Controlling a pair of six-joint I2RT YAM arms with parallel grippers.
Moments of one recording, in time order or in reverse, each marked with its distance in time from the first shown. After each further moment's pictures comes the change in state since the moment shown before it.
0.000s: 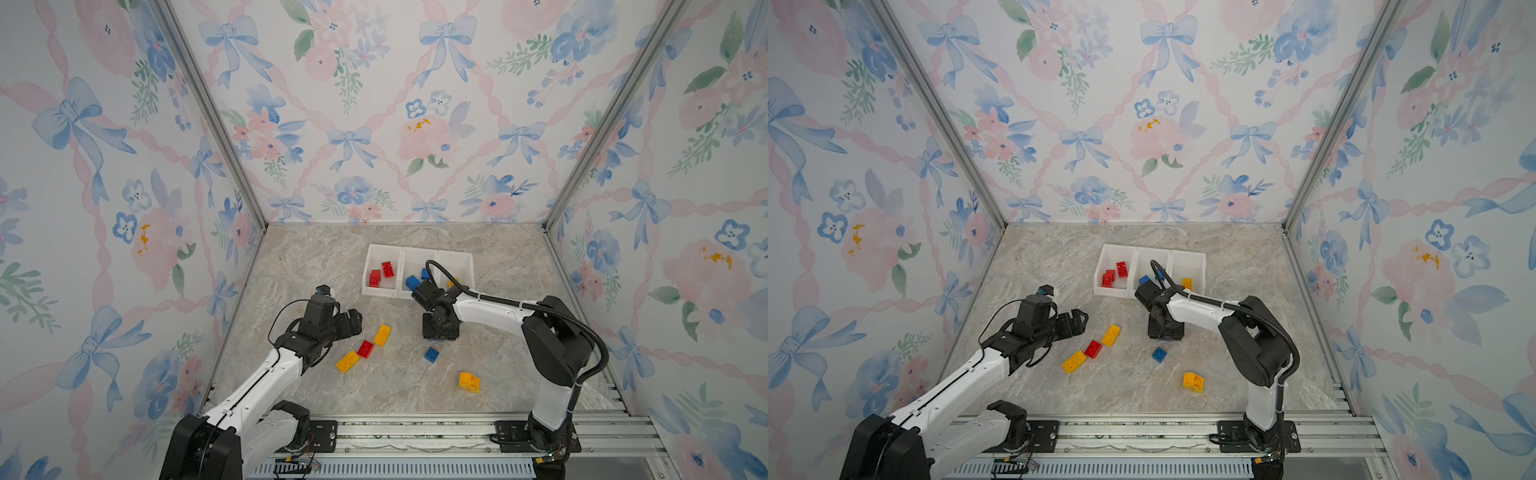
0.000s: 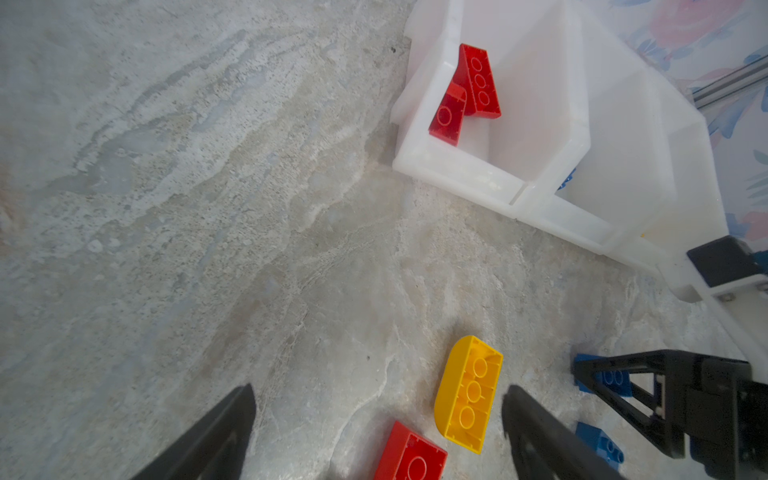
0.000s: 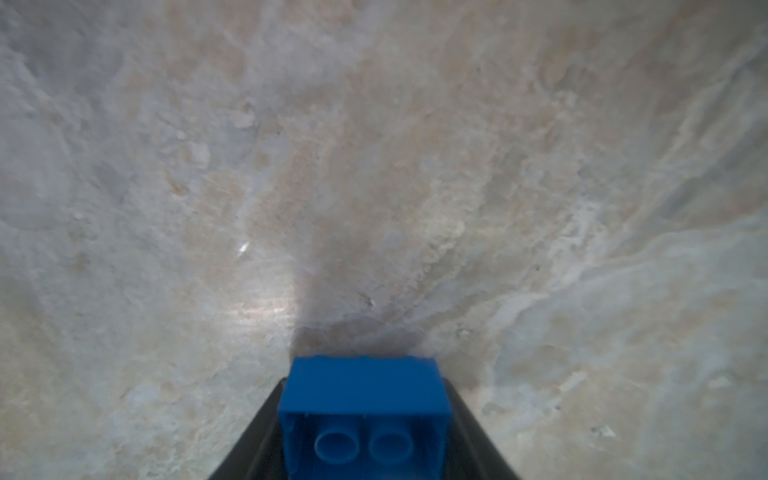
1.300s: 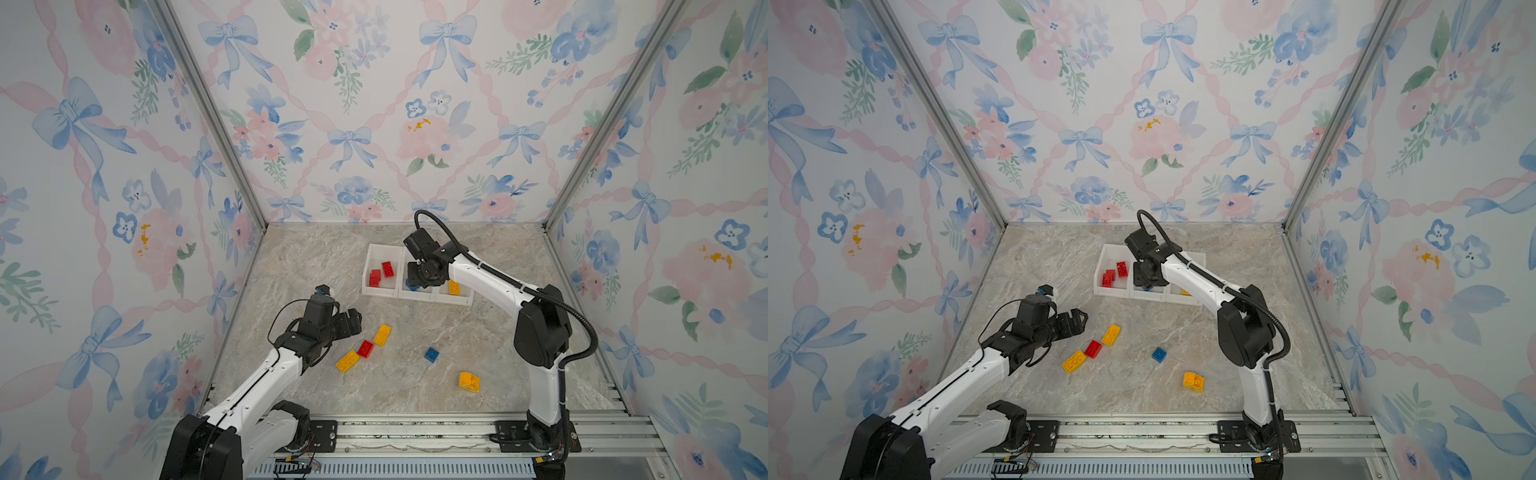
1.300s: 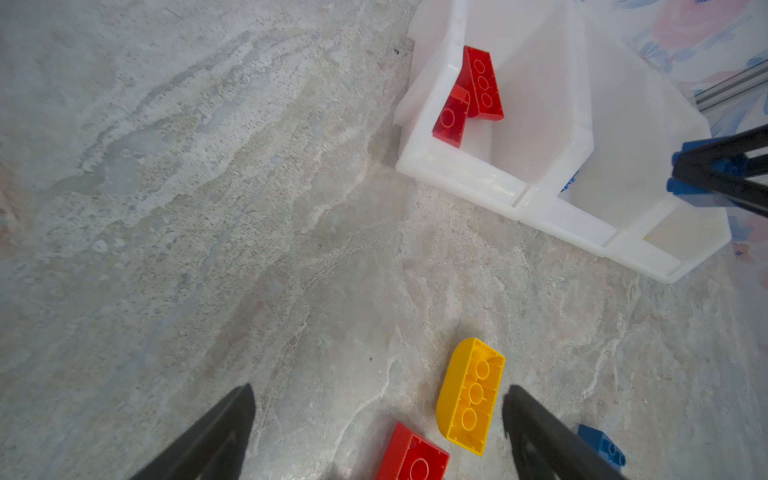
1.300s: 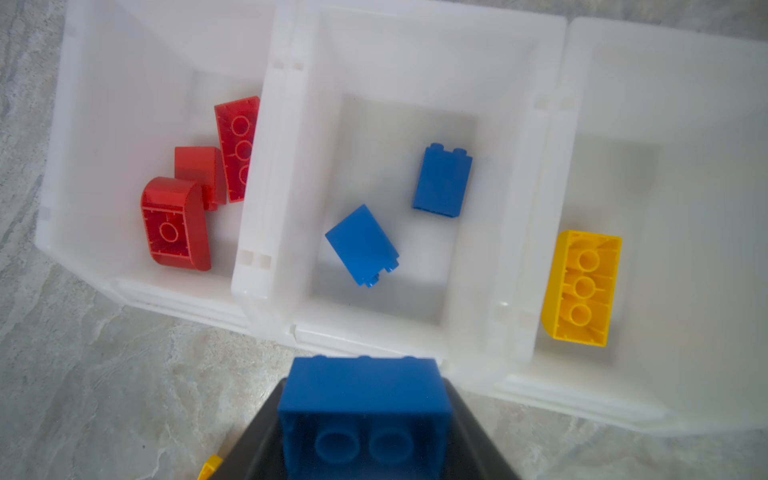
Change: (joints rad) left arm 0.006 0.001 0.000 0.000 0.000 0.000; right arm -0.099 0.195 0.610 -0.088 0.092 -0.246
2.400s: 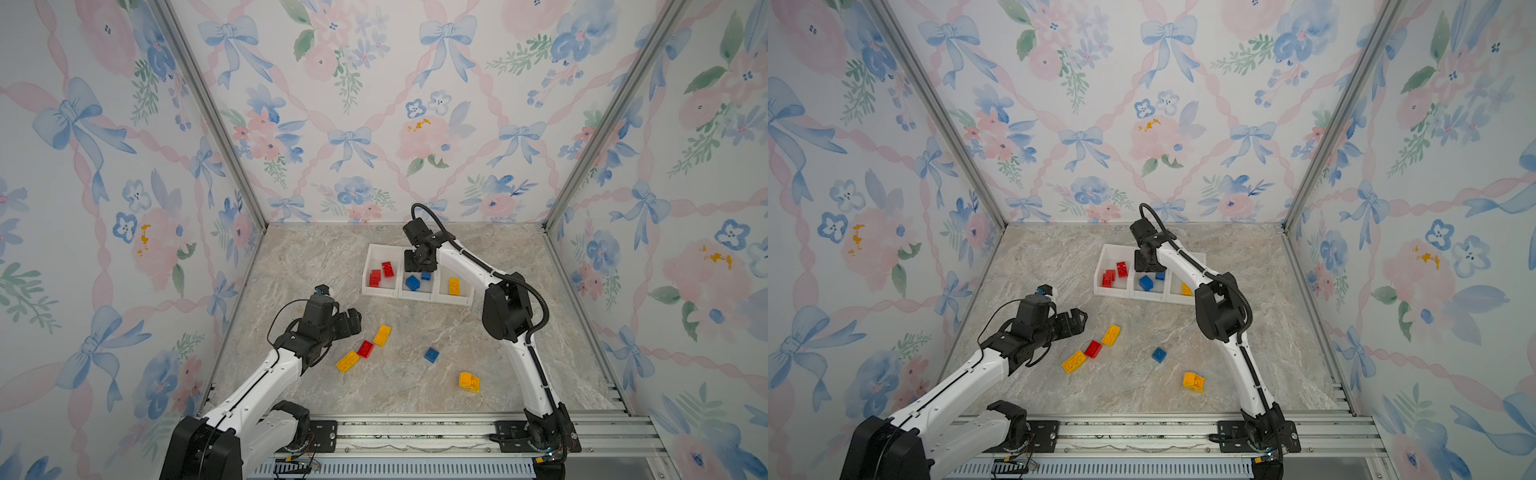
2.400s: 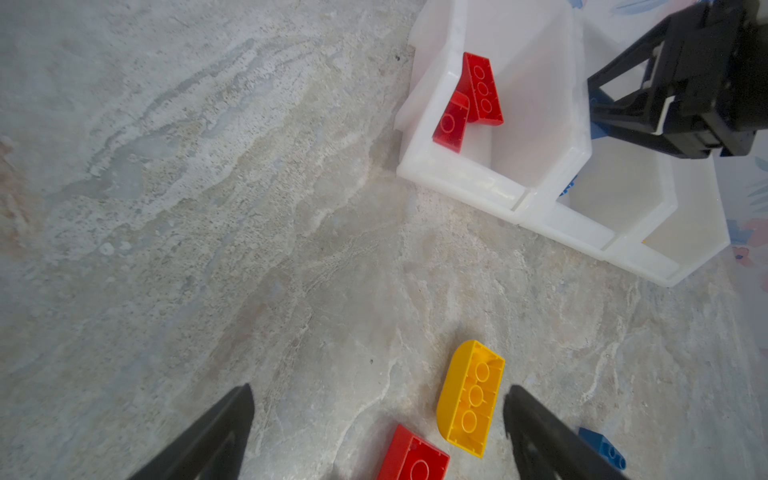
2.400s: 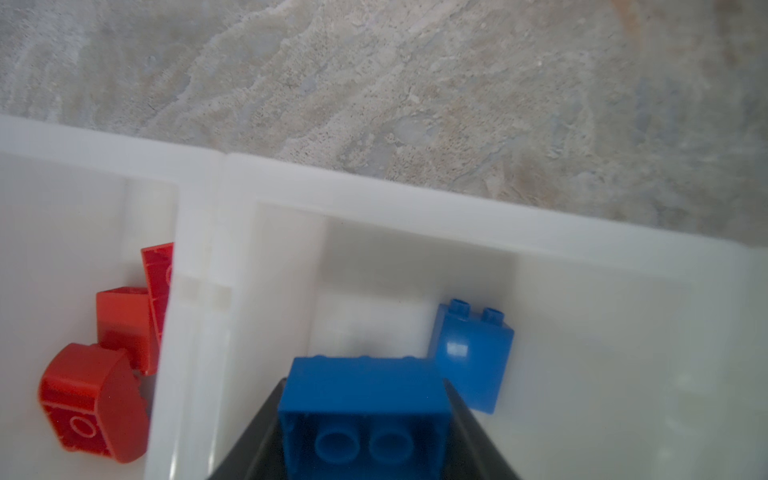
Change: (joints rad) left arm 0.000 -0.008 0.000 0.000 -0.008 -0.001; right arm -0.103 0.362 0.391 -0.028 -0.082 -0.072
